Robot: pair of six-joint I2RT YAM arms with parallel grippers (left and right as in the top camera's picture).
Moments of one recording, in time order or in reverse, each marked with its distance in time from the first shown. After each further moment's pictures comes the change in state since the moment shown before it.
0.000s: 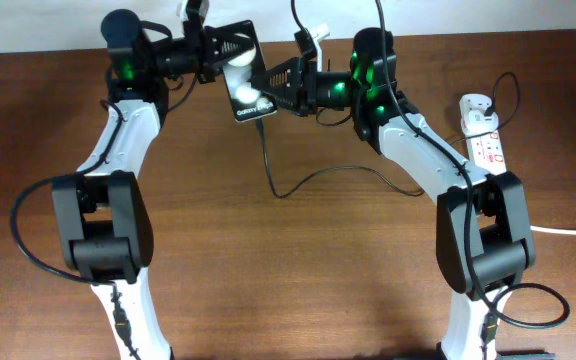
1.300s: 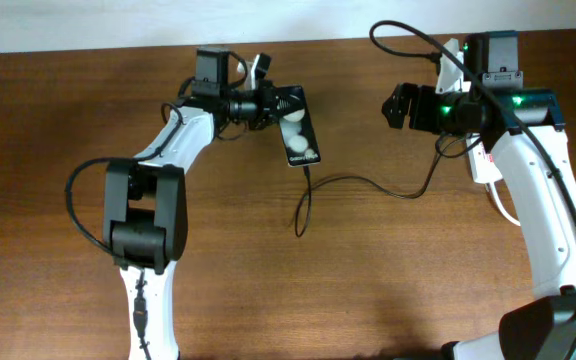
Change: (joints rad) left arm -0.196 0.106 -0.002 -0.804 -0.367 0.803; right arm -0.276 -0.421 0.054 -1.303 0.880 -0.834
